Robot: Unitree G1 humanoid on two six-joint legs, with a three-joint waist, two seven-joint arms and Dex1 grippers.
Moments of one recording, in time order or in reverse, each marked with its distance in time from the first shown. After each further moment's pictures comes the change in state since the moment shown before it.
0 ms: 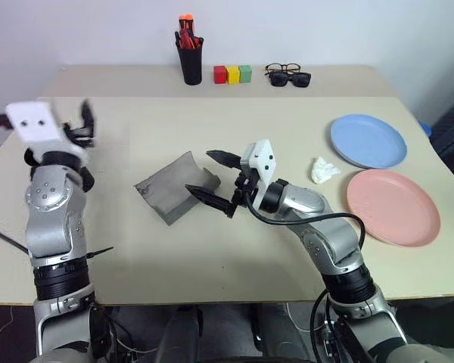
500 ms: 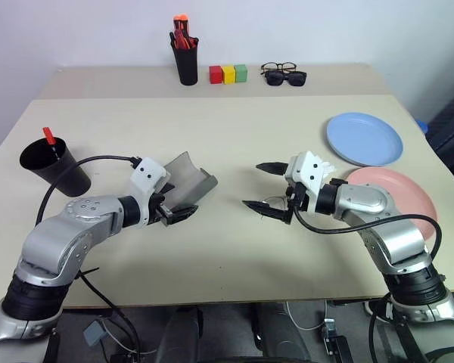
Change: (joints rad) left arm 0.074 0.260 -0.352 -0.159 -0.241 0.648 -0.334; right arm 0.075 -0.344 -0.102 -0.026 -0.060 -0.024 0.149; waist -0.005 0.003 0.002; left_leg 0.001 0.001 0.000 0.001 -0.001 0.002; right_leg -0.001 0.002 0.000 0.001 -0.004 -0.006
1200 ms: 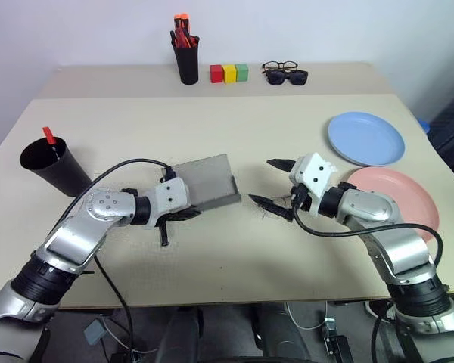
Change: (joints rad) left arm -0.092 0.107 -0.304 0.239 0.358 -0.694 -0.481; right arm 0.060 -0.055 -0.023 -0.073 -0.061 0.022 -0.077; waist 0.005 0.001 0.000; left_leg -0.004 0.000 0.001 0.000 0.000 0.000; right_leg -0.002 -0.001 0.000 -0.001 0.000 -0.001
